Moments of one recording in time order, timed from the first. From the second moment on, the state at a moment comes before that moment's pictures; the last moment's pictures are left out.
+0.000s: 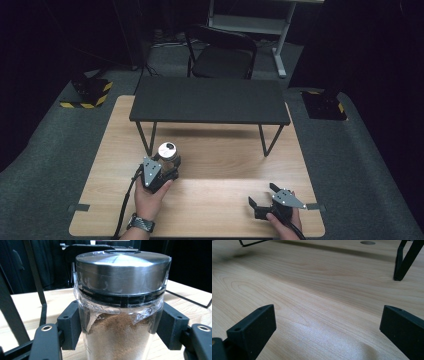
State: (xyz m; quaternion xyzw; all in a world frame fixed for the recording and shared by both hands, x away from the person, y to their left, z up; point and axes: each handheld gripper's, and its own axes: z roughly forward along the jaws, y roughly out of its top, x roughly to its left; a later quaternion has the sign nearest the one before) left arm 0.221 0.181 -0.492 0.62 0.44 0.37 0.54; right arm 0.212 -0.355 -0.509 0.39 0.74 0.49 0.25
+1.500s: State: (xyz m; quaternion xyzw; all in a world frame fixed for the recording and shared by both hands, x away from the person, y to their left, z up) left arm 0.261 0.148 -0.357 0.59 0.40 0.44 0.55; right arm 0.213 -0.358 -0.510 0.38 0.74 0.49 0.25
